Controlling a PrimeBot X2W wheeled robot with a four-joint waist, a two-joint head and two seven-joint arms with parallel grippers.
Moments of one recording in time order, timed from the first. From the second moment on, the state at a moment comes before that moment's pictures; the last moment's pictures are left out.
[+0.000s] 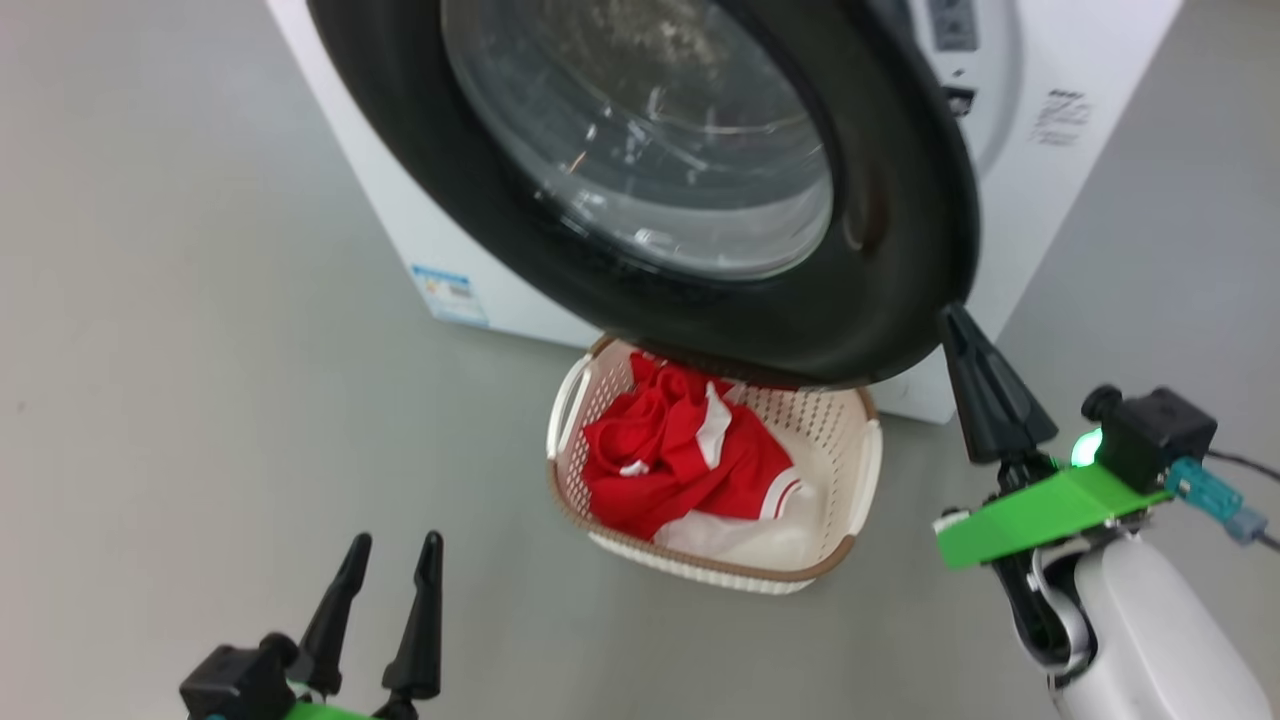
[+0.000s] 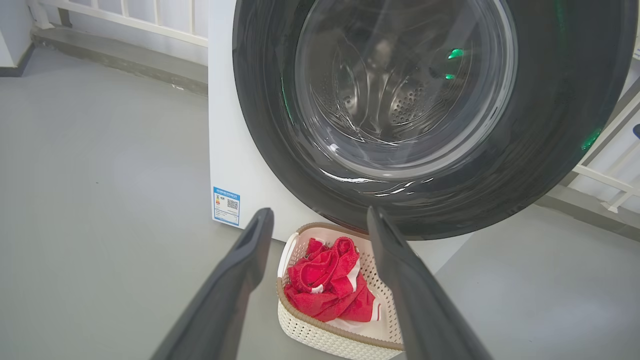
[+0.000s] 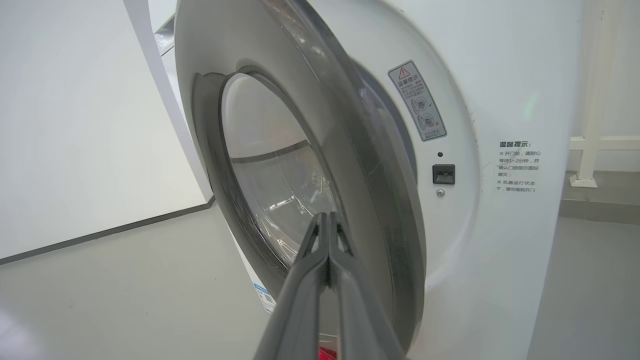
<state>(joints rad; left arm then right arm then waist) -0.05 0.04 -0.08 0.22 -0.39 -0.13 -0.26 -0.30 -0.10 0.14 0.26 0.42 0.12 -0.26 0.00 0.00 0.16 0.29</state>
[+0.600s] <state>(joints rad) -0.17 0.04 -0.15 0.21 -0.43 -0.13 -0.26 -0.49 -0.11 0.10 0.30 0.42 0.13 -0.26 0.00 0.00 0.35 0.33</state>
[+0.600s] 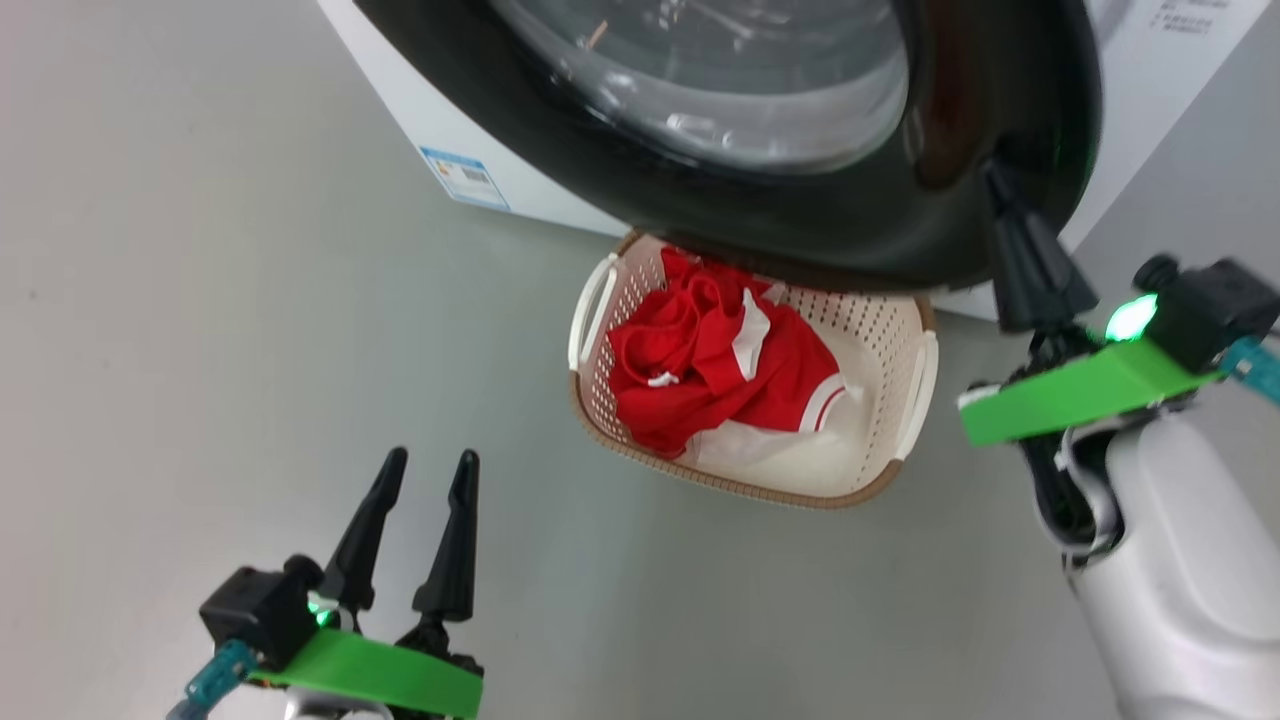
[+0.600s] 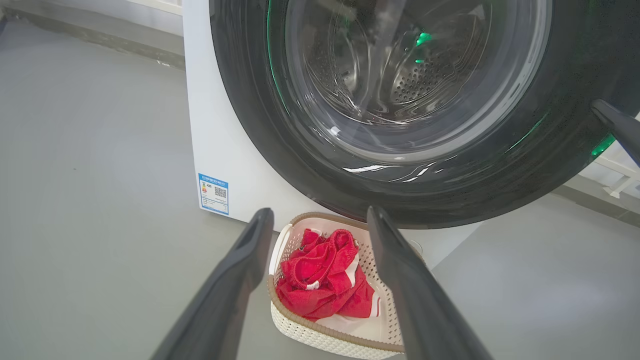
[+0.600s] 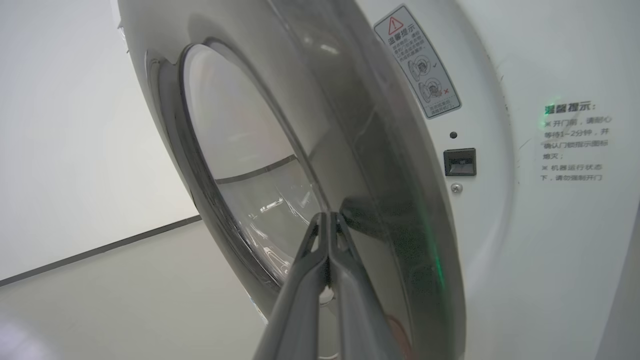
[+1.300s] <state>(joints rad) -0.27 0.03 -0.21 0.17 -0.46 -0.13 -0.26 -0.76 -0.17 0.03 0.36 0.41 0.14 -0.26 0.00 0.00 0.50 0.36</state>
